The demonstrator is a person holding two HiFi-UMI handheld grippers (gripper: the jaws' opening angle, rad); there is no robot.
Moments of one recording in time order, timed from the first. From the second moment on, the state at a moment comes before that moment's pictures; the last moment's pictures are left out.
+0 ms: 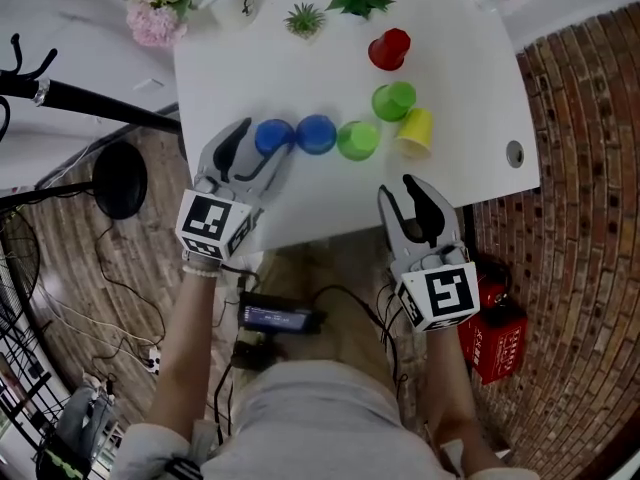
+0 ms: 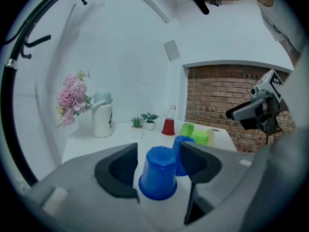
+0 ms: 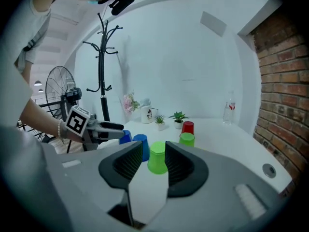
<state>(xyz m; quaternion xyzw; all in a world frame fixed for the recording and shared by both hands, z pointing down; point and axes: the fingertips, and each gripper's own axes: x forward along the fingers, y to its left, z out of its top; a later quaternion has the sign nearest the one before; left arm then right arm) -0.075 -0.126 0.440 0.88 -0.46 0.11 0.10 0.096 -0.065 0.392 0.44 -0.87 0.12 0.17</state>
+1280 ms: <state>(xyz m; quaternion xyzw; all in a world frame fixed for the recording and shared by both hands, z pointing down) -0.096 -0.067 0.401 0.85 -0.49 0.14 0.13 0.115 -0.215 0.458 0.36 -0.87 0.11 0.33</state>
